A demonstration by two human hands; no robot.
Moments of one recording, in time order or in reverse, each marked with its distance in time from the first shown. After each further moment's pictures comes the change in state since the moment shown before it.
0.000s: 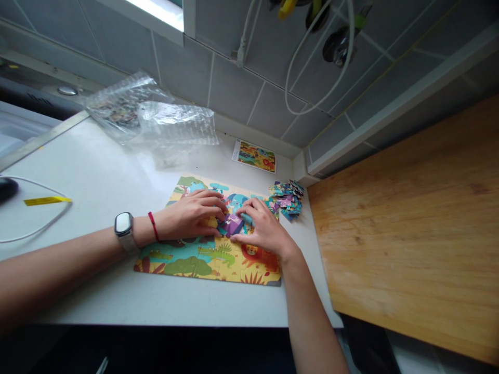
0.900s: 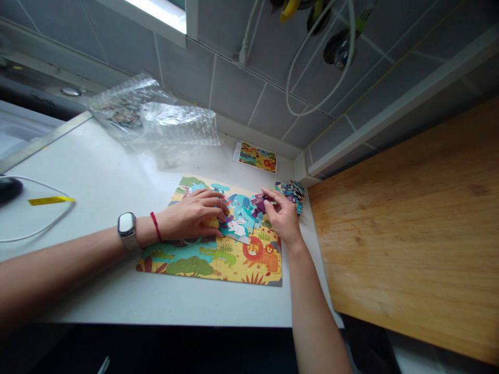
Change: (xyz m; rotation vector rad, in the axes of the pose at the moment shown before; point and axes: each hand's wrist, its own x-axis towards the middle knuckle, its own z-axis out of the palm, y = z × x) left_hand 0.000 0.001 -0.002 -0.017 0.016 -0.004; right_hand 0.003 0.035 -0.002 0.367 0.505 0.214
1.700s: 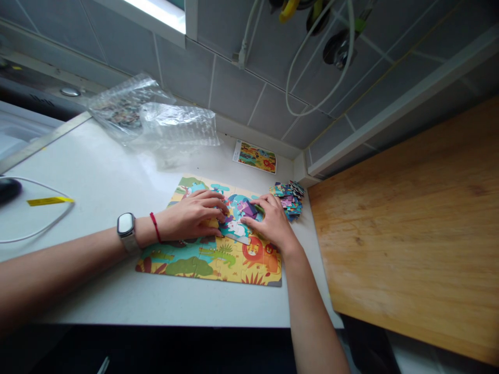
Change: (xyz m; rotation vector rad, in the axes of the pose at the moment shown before) left_hand 0.000 0.001 0.002 -0.020 0.010 -0.005; right_hand -0.008 -0.002 0.006 -0.458 -0.215 -0.114
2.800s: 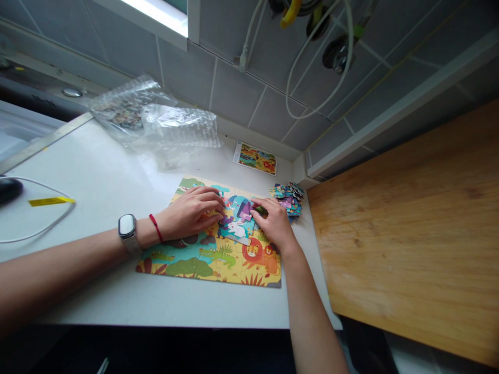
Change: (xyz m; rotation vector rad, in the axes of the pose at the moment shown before) left_hand 0.003 0.003 -0.002 0.108 0.107 -0.081; right_hand 0.006 0.003 -0.001 0.105 0.073 -0.076
